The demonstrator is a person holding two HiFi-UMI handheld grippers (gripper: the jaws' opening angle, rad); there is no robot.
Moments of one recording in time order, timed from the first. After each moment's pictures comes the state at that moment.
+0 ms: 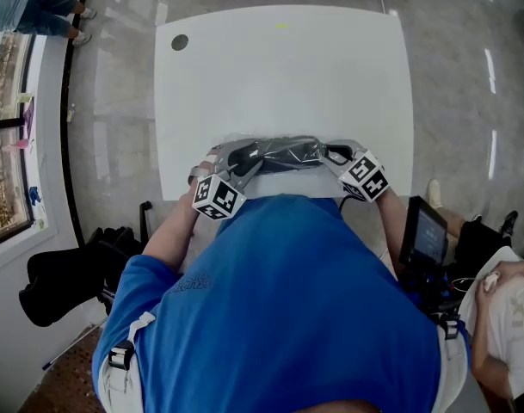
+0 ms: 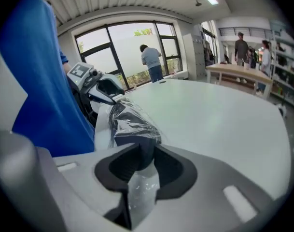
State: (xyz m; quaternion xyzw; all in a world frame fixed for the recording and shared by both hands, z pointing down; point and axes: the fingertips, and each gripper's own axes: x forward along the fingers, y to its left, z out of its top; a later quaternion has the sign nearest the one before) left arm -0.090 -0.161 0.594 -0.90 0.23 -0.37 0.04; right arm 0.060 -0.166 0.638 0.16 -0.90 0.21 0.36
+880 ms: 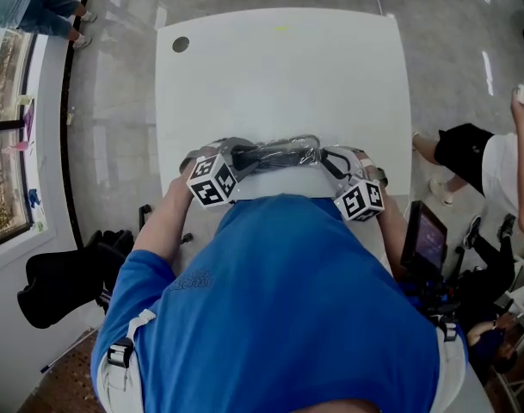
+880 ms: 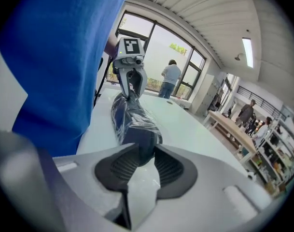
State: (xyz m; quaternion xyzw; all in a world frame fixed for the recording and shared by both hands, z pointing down) left arm -0.091 -0.145 0.597 -0.89 0.08 -0.46 -0.02; right arm 0.054 -0.148 0.604 0.19 -0.90 -0.09 0.38
